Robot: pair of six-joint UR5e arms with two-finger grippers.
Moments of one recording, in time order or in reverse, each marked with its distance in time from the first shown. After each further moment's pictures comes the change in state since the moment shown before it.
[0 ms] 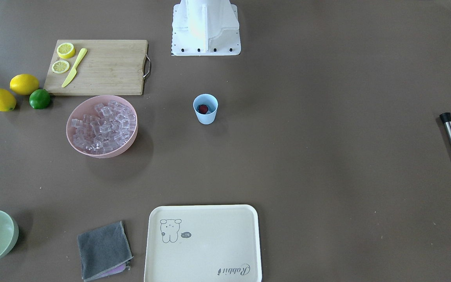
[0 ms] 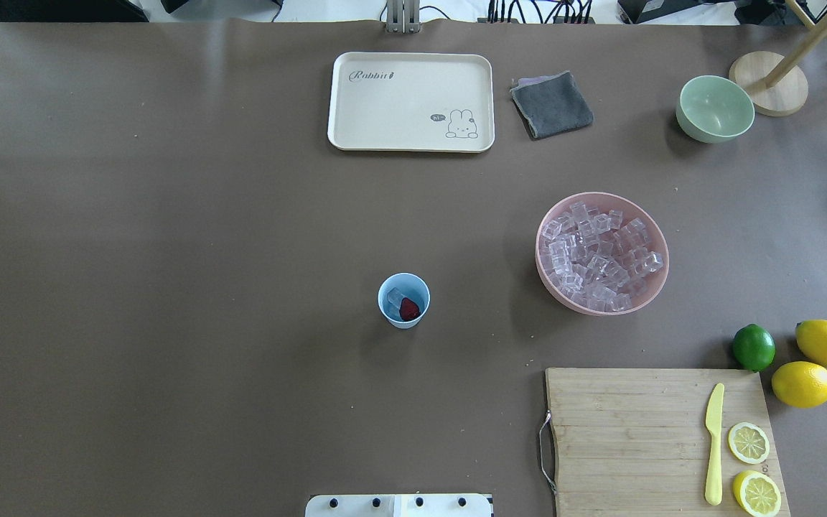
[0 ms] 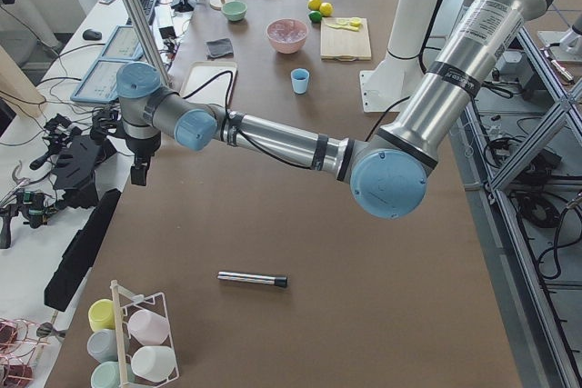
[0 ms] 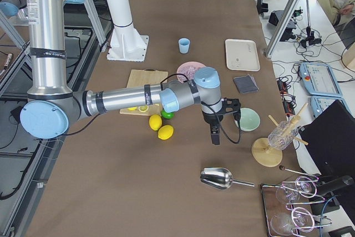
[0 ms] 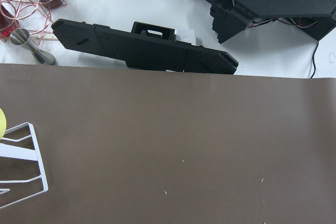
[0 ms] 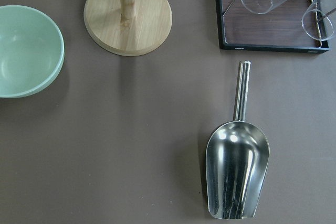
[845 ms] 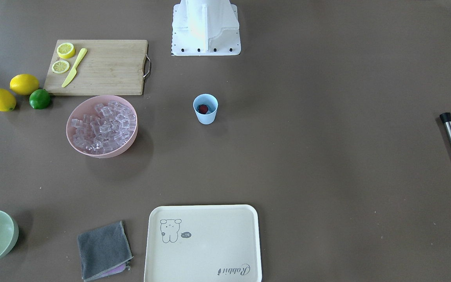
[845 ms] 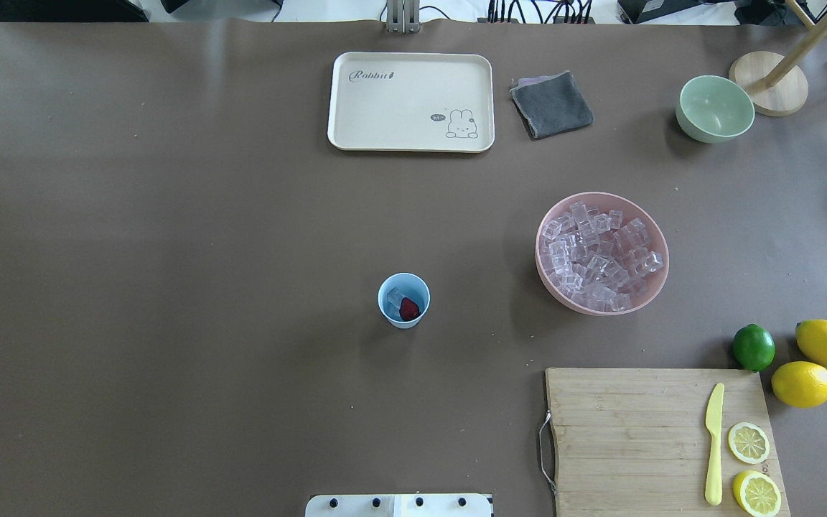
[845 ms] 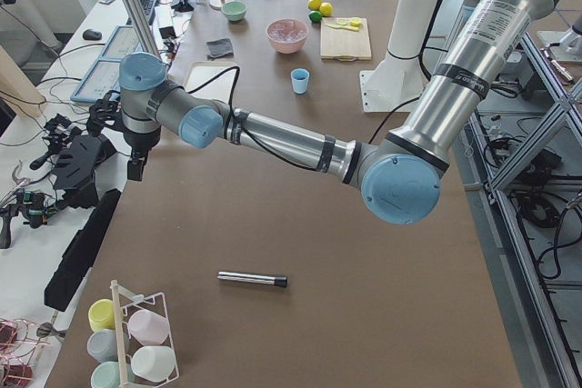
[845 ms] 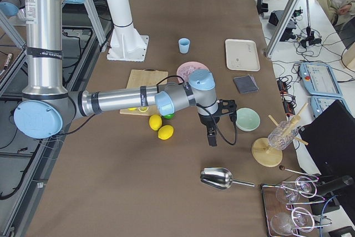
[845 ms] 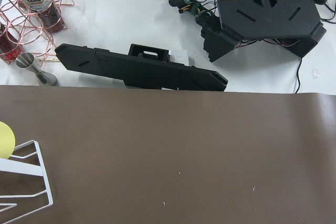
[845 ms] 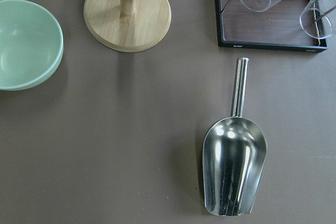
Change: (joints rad) left arm -0.036 0.038 -0.063 -0.010 -0.007 0.008; right arm 0.000 -0.042 0.015 0.051 -0.002 0.000
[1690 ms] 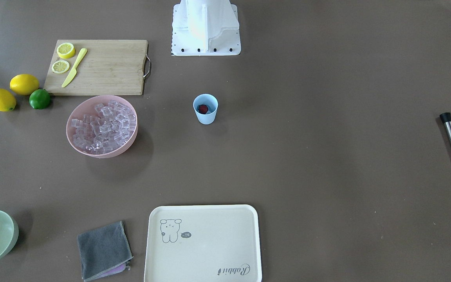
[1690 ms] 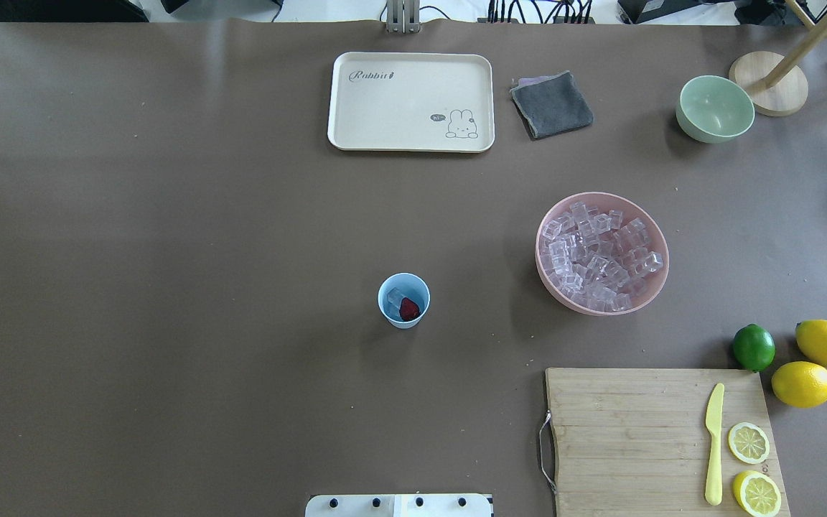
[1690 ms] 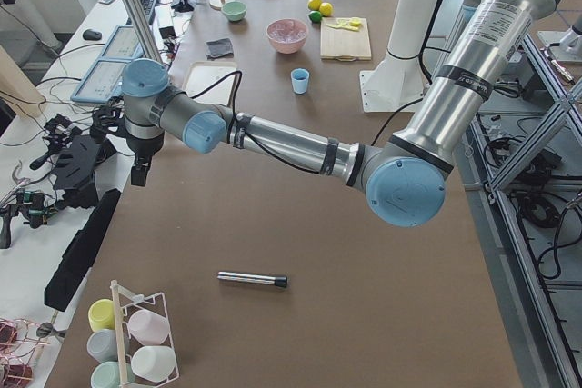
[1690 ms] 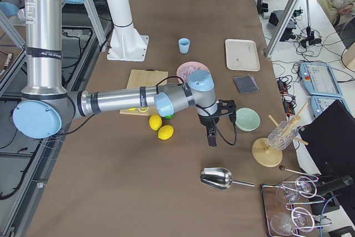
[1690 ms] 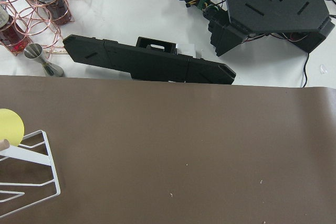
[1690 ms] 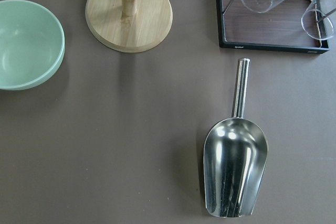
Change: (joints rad) left arm -0.001 0.013 0.000 0.004 -0.001 0.000; right arm 0.000 0.001 -0.005 0.009 0.002 0.000
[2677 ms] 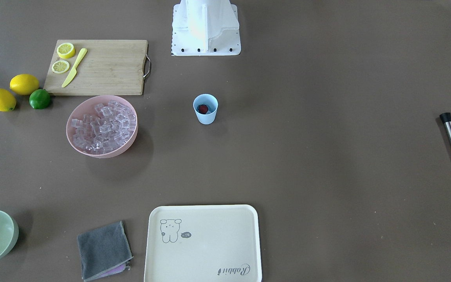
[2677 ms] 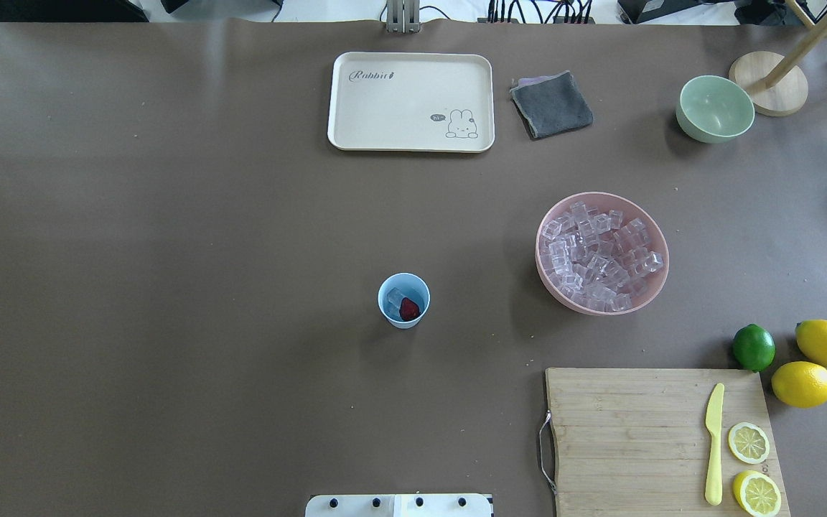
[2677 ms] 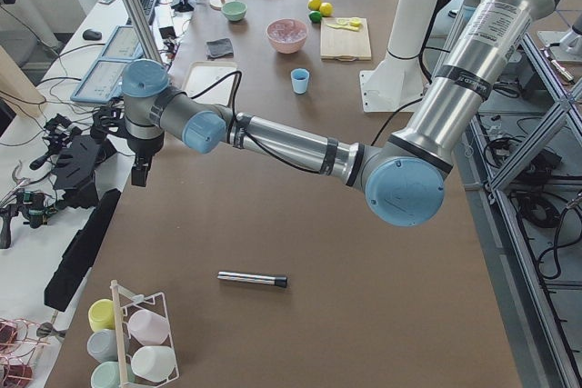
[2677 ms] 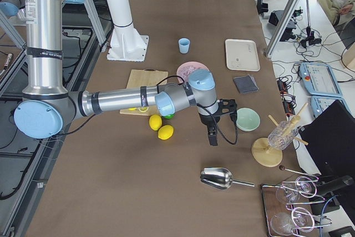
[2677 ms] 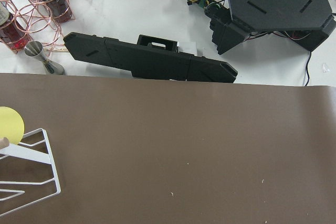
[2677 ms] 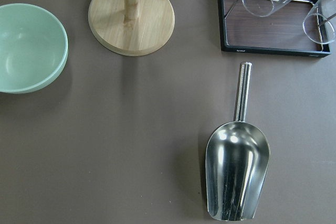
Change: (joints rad) left arm 0.004 -0.001 0.002 0.000 0.001 -0.001; right arm 0.000 0.006 0.003 0.000 0.000 0.000
